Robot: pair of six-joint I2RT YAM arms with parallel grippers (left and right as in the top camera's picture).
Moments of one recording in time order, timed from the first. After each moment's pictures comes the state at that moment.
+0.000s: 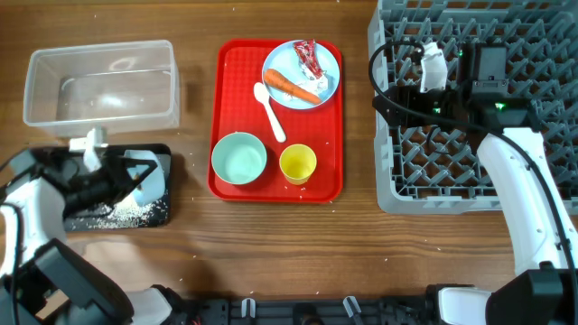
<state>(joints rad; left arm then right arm) 0.71 1.54 0.91 -0.96 1.05 0.31 0.01 1.49 1.24 -0.72 -0.53 0.00</state>
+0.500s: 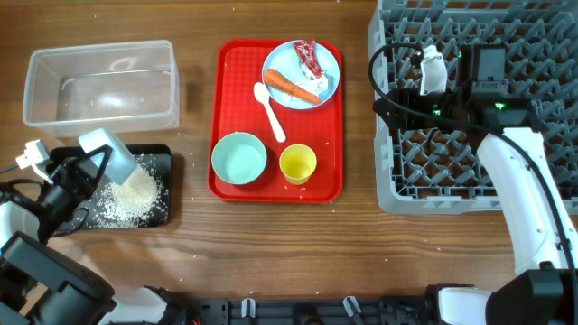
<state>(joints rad) 0.92 1.64 0.88 -0.80 1.54 0.42 0.01 1.49 1.24 -0.75 -0.52 0.00</state>
